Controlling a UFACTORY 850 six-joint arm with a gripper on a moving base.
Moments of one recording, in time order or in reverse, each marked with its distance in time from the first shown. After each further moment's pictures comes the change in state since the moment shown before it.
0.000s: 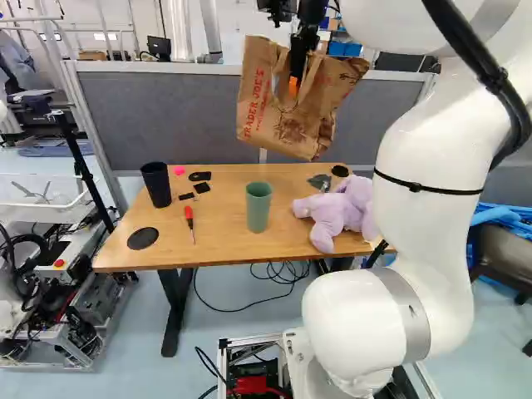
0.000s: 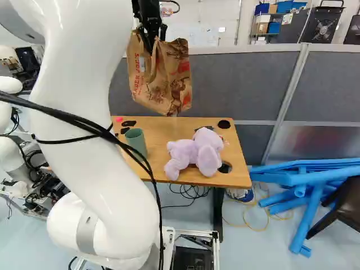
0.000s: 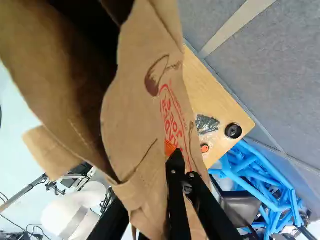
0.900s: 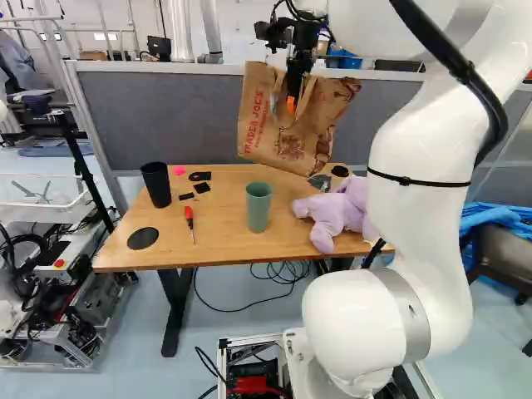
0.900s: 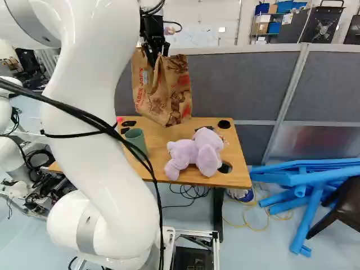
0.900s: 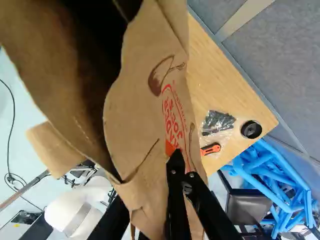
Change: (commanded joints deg) arm 0.0 -3.9 3.8 0.0 0.0 0.0
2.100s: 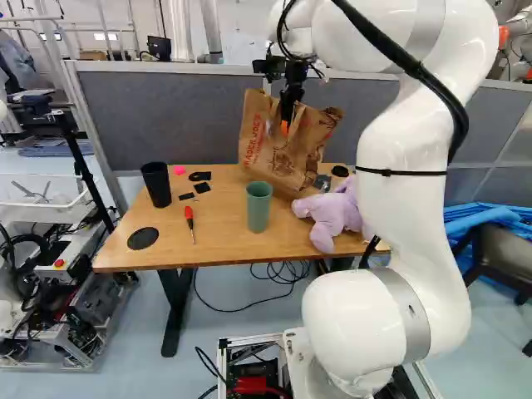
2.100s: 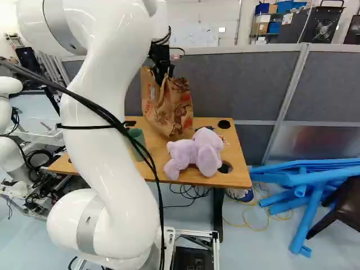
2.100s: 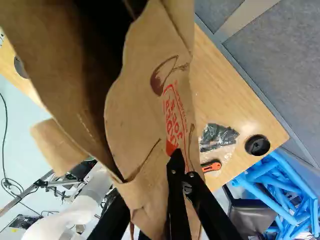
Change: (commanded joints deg) arm 0.0 -7.1 3.1 0.0 10.7 0.0
